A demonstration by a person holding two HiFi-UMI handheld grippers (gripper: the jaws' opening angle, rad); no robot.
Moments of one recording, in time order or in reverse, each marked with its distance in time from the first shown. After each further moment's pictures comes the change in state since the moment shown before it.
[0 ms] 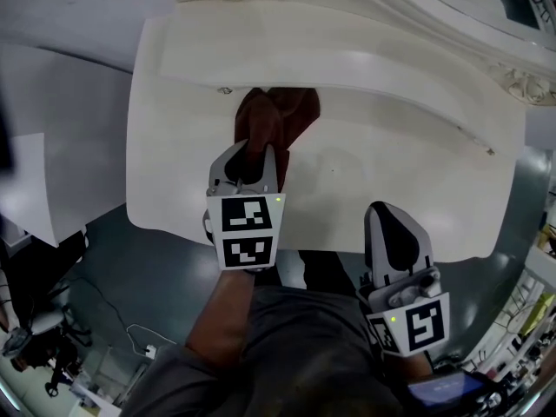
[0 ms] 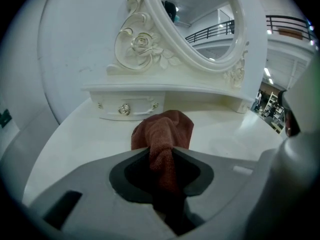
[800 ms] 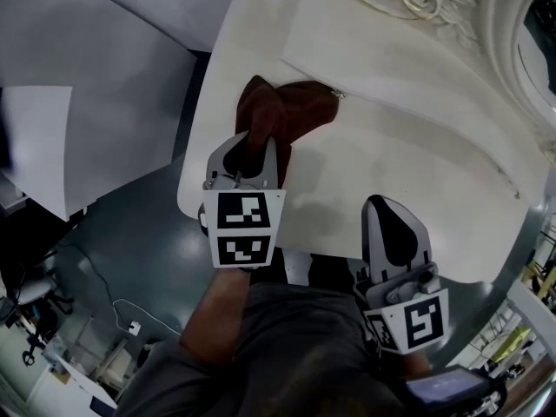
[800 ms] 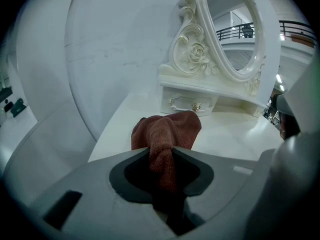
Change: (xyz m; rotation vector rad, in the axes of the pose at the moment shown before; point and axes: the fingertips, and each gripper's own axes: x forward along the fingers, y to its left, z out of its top) left arm -0.037 0.147 -0.024 -0.090 0.001 0.074; right arm 0.102 0.120 0.008 -0.033 0.039 0.154
